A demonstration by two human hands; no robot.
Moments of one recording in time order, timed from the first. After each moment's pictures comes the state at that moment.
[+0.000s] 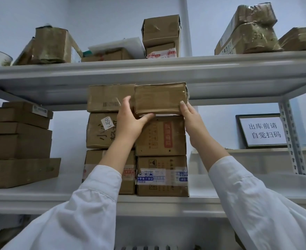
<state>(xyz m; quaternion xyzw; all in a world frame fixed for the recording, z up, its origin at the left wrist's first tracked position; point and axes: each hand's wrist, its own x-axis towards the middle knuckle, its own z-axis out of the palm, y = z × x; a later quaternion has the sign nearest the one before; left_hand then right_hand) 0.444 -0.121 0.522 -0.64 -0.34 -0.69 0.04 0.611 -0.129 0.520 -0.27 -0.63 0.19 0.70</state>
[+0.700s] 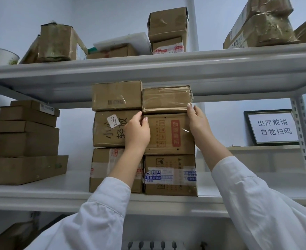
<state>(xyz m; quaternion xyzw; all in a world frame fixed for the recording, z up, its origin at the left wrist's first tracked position) 0.450 -0.111 0.500 -0.61 -0.39 -0.69 -0.01 0.610 -0.095 0.519 -0.36 -0.58 0.18 0.71</state>
